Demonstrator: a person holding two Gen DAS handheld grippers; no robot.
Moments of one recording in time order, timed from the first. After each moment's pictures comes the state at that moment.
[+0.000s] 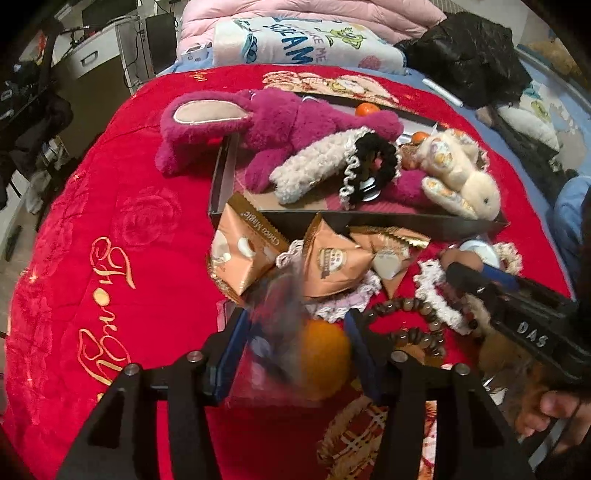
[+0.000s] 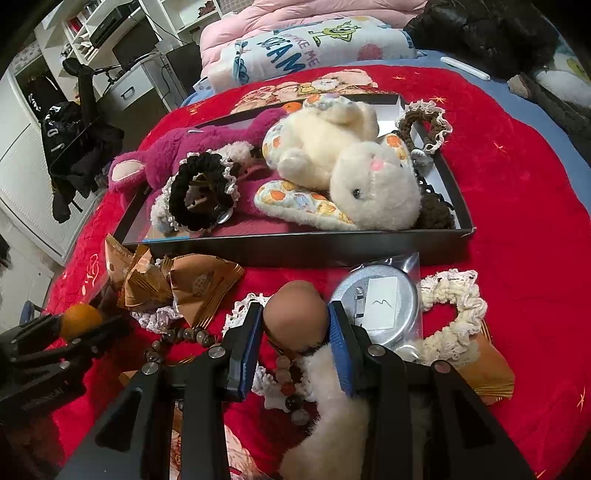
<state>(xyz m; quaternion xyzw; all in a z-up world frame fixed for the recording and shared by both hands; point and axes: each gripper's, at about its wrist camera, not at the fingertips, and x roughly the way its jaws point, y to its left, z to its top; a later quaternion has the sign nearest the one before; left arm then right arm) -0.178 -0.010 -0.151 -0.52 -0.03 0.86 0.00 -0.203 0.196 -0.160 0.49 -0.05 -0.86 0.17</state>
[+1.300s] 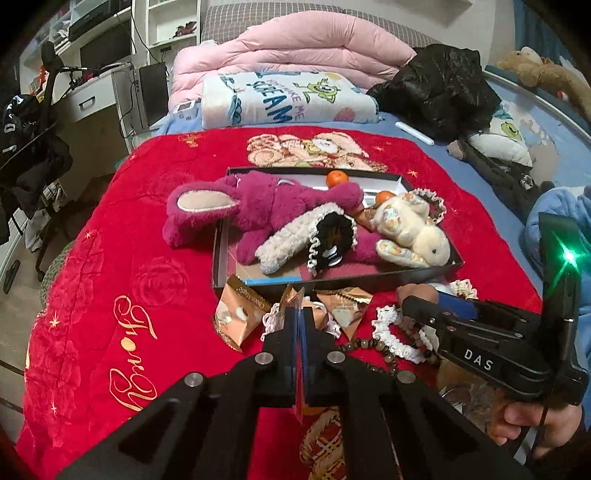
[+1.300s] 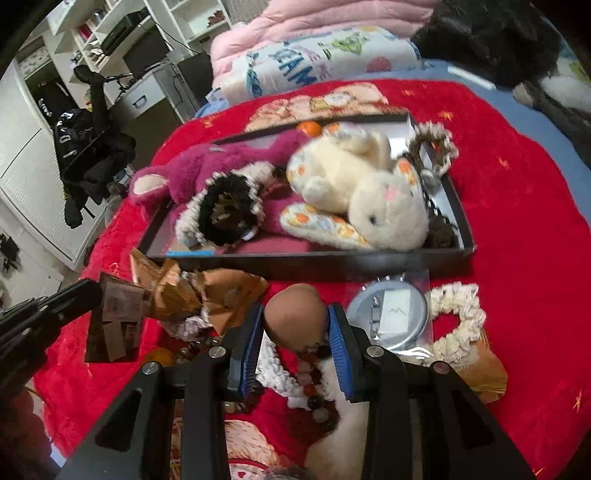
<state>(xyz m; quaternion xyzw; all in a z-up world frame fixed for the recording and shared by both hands) -0.163 -0.001 -0.085 -0.43 -0.03 0.90 0.03 -0.196 0.192 -0.134 0.47 -0.06 -0.86 0.19</state>
